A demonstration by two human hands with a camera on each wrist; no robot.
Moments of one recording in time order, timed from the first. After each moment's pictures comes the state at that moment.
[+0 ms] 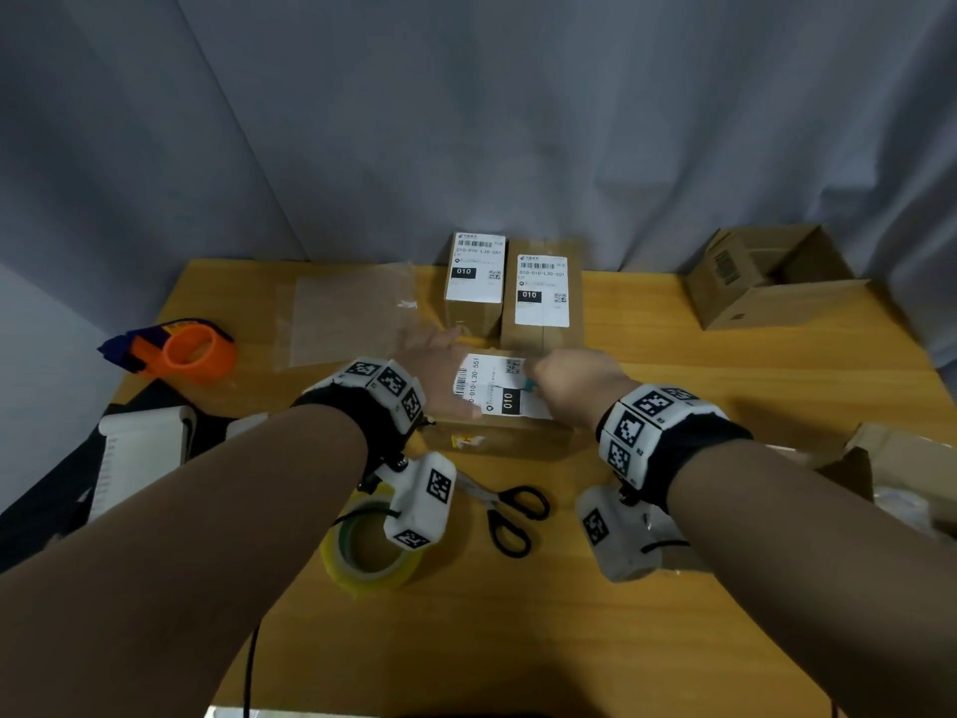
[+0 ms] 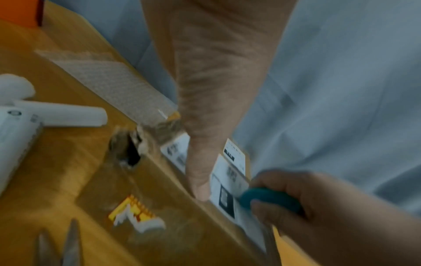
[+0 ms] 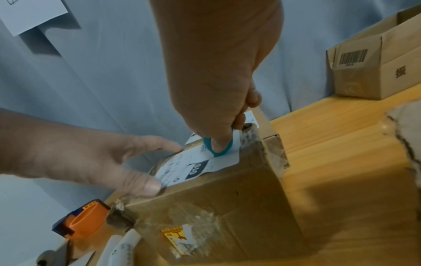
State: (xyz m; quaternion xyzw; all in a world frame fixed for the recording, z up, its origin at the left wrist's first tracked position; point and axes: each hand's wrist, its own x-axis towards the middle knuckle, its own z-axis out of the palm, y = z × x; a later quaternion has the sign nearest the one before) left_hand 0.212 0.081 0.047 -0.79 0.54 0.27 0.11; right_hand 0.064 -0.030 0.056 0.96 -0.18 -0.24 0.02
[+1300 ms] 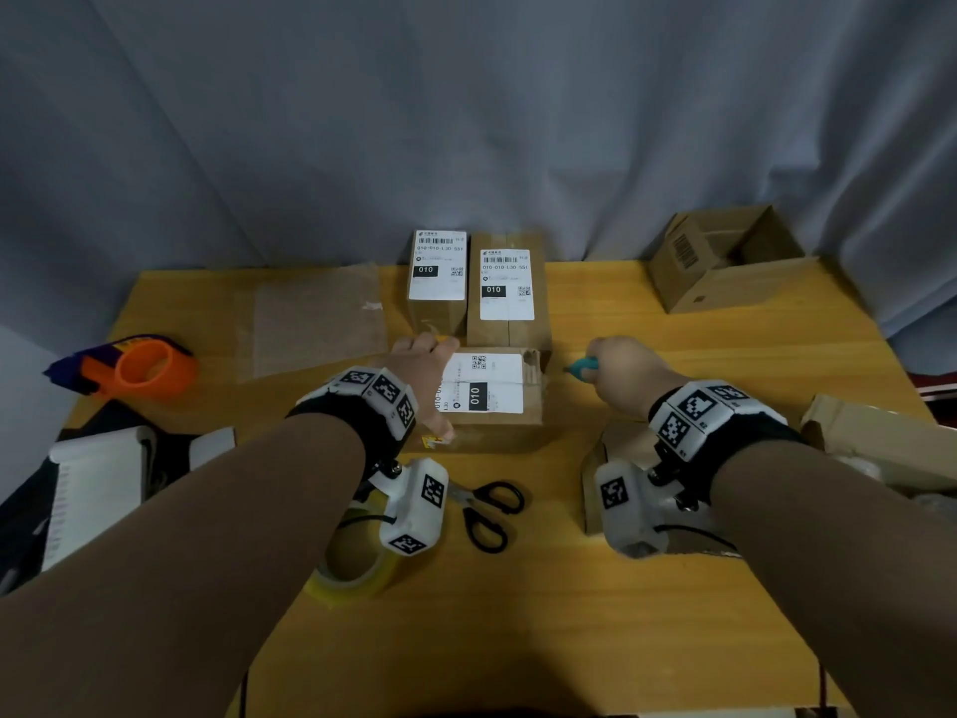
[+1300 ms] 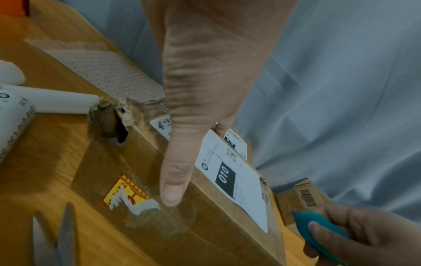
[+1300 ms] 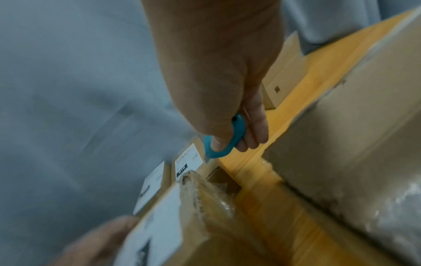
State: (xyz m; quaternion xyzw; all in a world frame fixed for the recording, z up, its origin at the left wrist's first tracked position) left_hand 0.199 0.065 0.036 -0.79 0.54 0.26 0.12; right_hand 0.005 -0.084 0.043 0.87 -0.42 -0.19 -0.17
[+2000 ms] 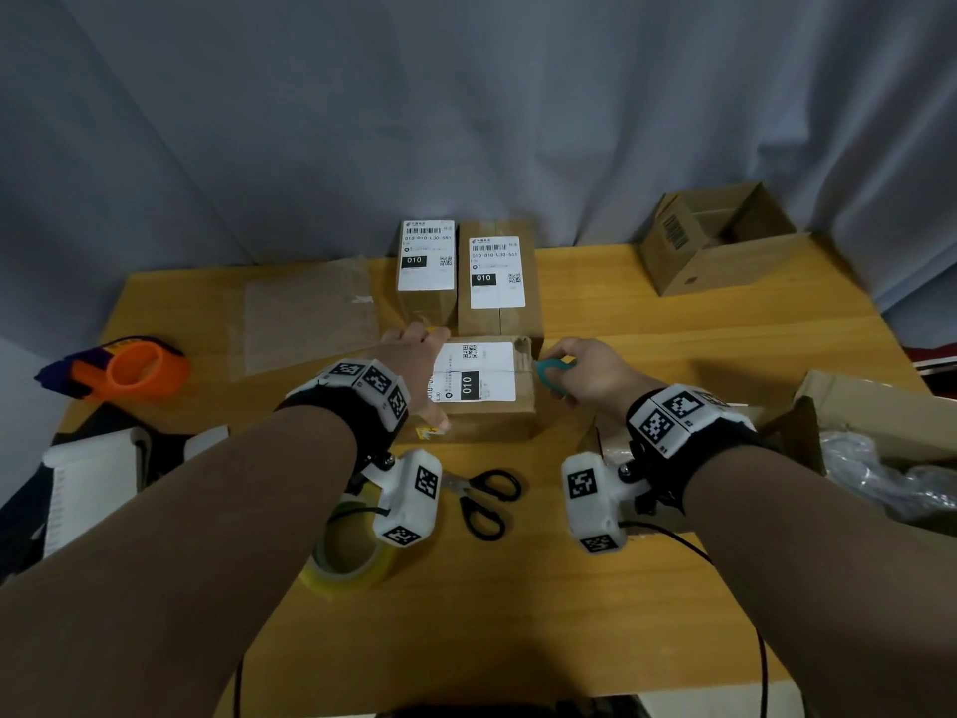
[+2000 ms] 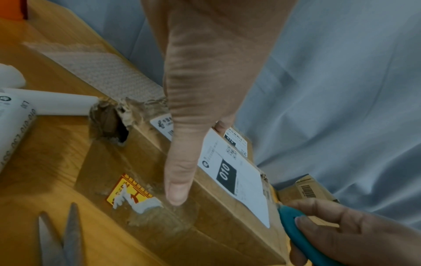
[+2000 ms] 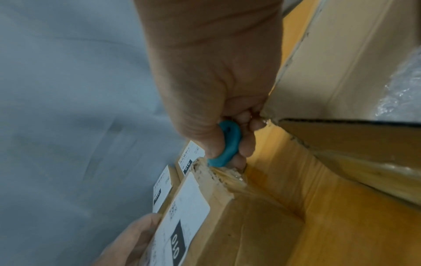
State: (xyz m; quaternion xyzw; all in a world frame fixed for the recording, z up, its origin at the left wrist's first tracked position) left_hand 0.195 0.064 0.036 -0.80 0.53 0.25 0.12; right_hand 0.005 -0.059 0.030 0.73 -0.48 -0.05 -0.47
